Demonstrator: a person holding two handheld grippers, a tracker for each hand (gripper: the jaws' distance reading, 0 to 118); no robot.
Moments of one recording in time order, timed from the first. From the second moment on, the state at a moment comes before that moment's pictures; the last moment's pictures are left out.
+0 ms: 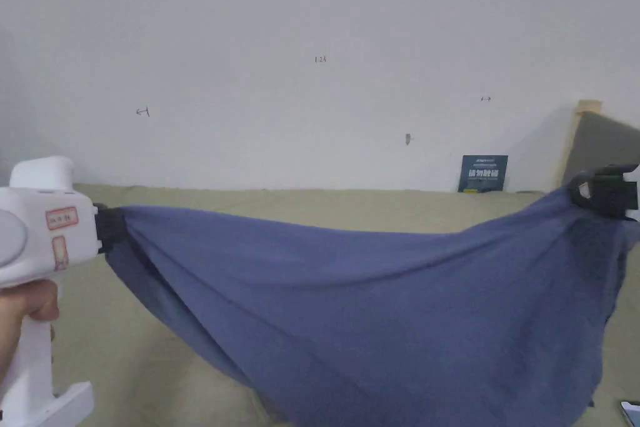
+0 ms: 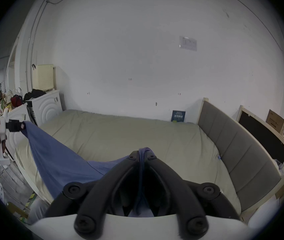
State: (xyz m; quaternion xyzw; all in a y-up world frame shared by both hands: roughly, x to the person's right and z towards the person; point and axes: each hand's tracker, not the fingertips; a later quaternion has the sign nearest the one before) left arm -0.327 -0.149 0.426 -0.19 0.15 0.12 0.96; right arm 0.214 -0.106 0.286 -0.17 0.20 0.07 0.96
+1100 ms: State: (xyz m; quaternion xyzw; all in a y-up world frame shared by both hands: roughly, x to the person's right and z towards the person) left arm -0.374 -0.097 0.355 -0.21 0.19 0.10 0.95; right arm 0.156 -0.121 0.161 -0.23 0.19 0.06 0.95
